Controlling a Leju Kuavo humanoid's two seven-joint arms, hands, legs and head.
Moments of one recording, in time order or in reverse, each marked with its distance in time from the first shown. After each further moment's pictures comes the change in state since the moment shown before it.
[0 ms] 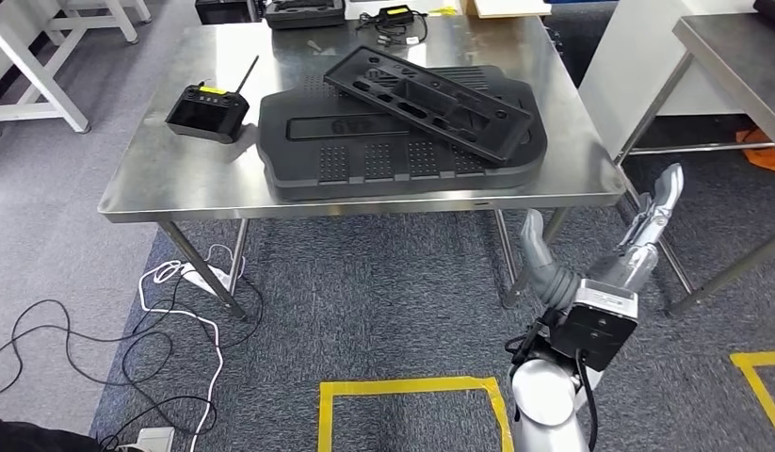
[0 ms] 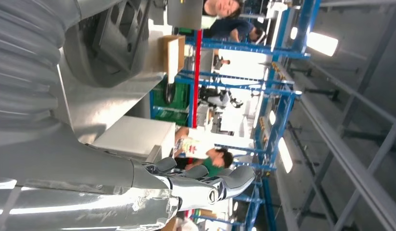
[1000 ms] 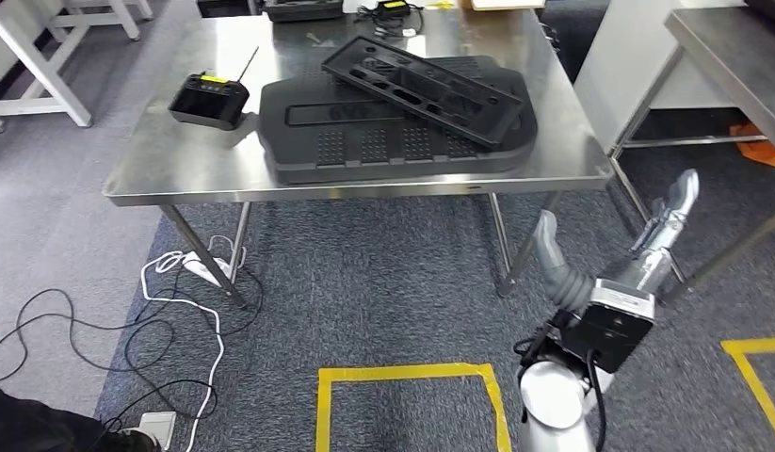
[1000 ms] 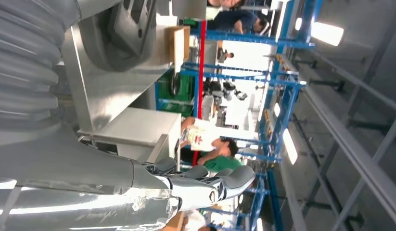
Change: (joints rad) left arm -0.003 0.000 -0.009 0.000 -0.006 -0.007 0.000; right arm 0.008 -0.004 -0.025 -0.017 -0.007 0.000 0.019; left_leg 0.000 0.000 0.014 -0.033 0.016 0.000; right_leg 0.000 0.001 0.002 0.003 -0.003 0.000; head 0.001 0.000
